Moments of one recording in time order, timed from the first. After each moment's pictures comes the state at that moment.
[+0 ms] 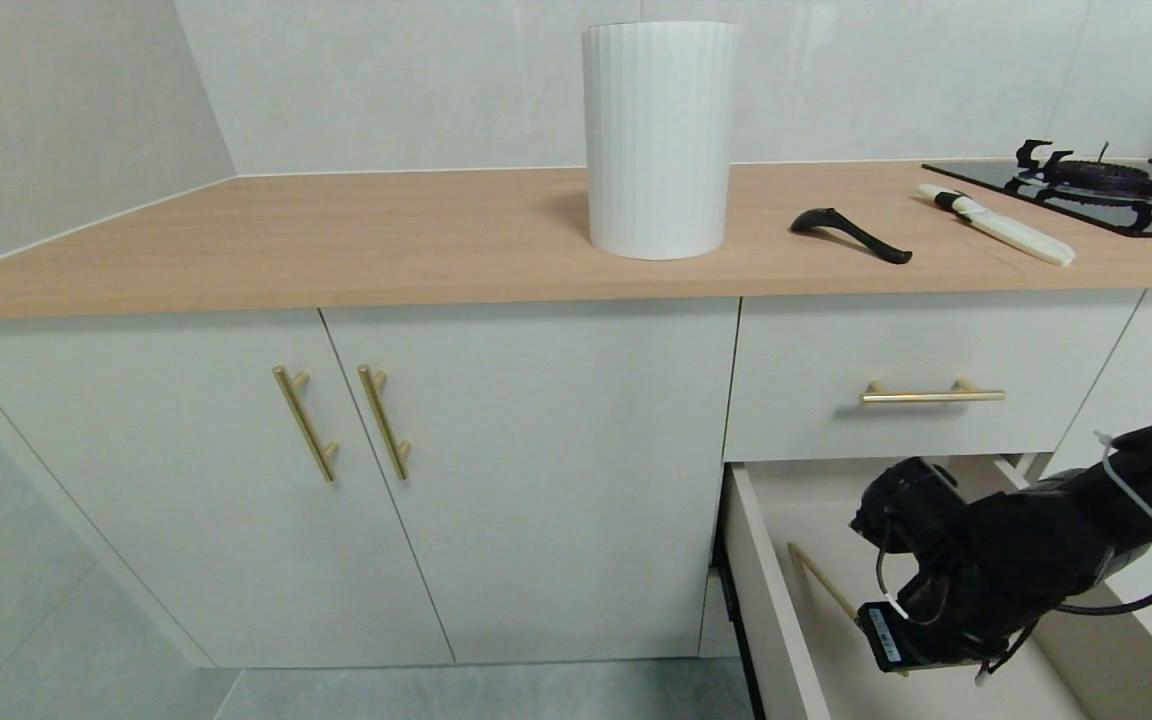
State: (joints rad) left arm 0.00 0.00 0.00 0.00 0.04 -0.01; right arm 0.38 2.01 -0.84 0.12 -0.06 0.29
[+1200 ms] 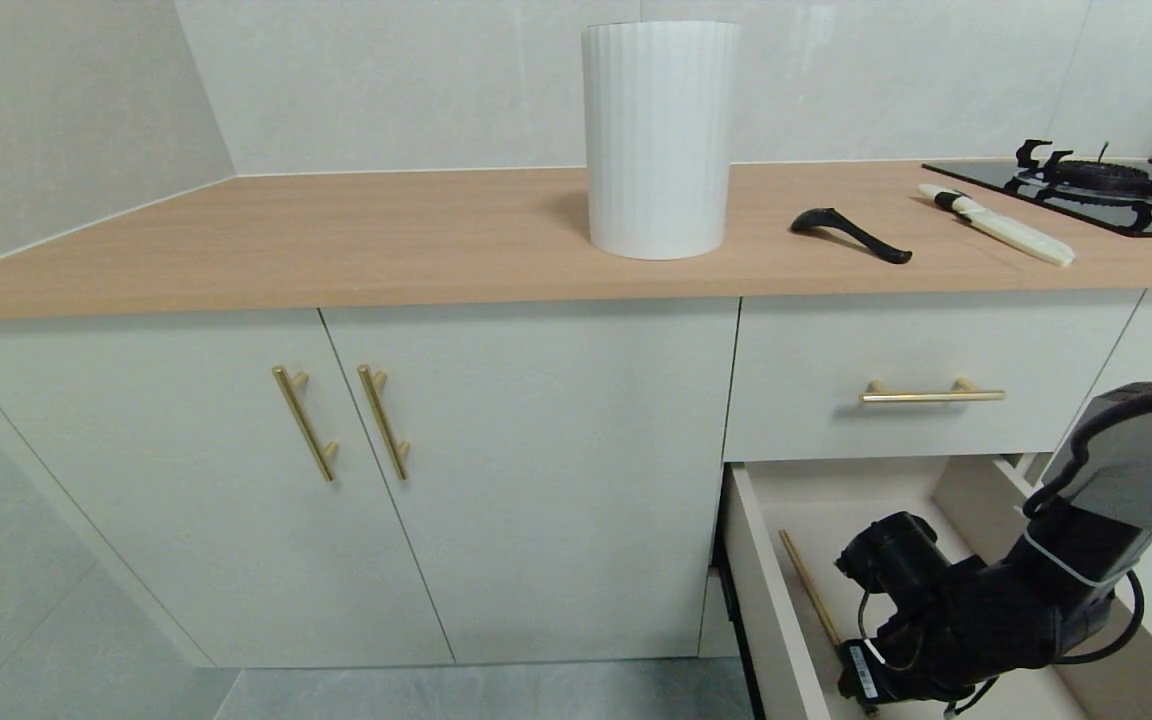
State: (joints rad) left arm 0.00 0.00 0.00 0.00 0.04 -0.01; right arm 0.37 2.19 -0.69 -0.27 -0.07 0.28
